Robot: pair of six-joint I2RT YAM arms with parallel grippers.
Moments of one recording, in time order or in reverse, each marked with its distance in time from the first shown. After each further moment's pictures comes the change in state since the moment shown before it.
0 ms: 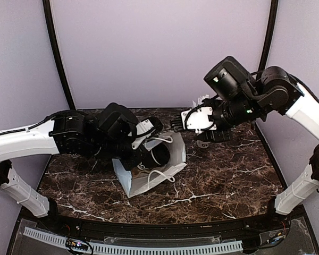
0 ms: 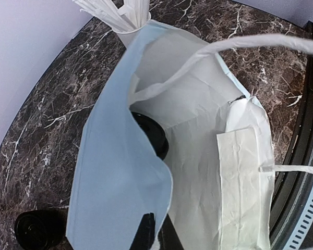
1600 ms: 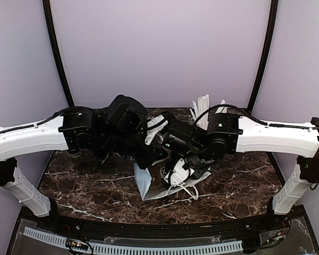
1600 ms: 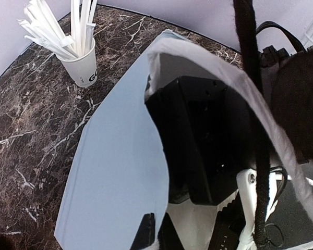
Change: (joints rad) left arm -0.019 0.090 0.081 0.115 0.285 -0.112; right arm 0.116 0.163 -0.350 0.177 0.200 -0.419
